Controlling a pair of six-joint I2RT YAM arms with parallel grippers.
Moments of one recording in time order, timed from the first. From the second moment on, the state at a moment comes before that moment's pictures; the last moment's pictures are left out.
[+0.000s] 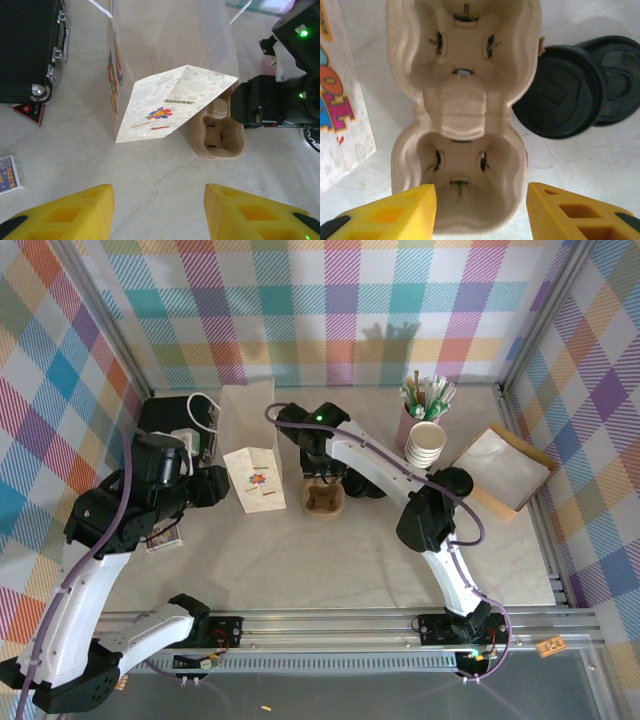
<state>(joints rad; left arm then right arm) -0.45 0.94 1.47 -1.26 -0.13 -0.47 0.83 2.23 2.28 -1.45 0.25 0.79</state>
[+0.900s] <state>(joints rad) -0.45 0.90 1.46 -1.25 -0.16 -0.45 0.79 2.35 2.27 -1.36 0.14 0.78</state>
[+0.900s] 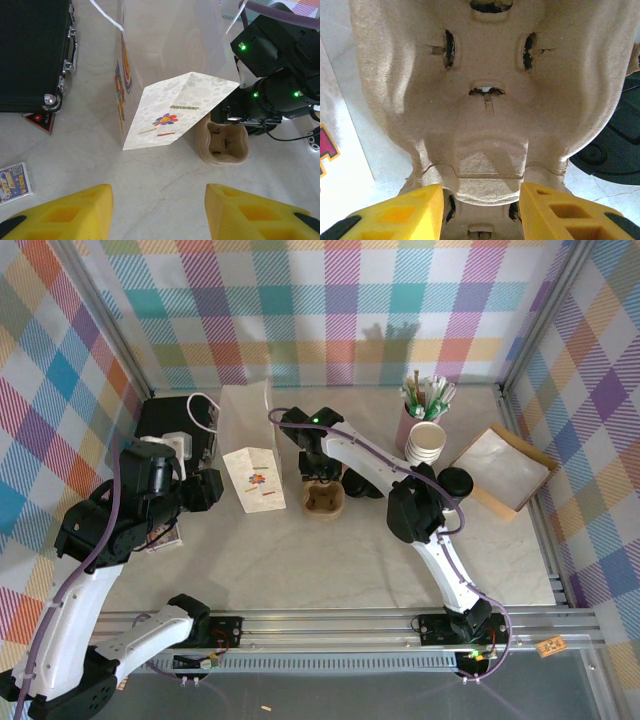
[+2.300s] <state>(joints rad) -0.45 0.90 1.45 -1.25 -0.16 -0.45 0.76 2.37 2.27 -1.35 0.12 0.75</state>
